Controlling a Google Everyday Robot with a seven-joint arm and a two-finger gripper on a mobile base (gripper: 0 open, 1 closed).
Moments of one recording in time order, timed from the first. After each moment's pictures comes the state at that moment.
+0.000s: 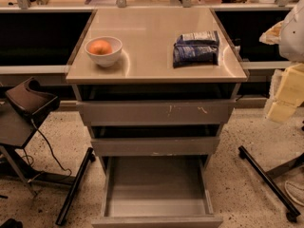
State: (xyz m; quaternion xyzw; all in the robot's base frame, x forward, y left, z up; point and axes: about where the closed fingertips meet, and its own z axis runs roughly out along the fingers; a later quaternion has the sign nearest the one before) arm 0.438 -0.217 0.976 -0.60 0.78 -0.03 0.16
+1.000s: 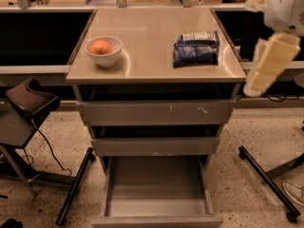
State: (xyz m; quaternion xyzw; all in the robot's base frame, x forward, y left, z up) arm 0.484 -0.188 1.012 -0.63 0.73 -0.06 0.23
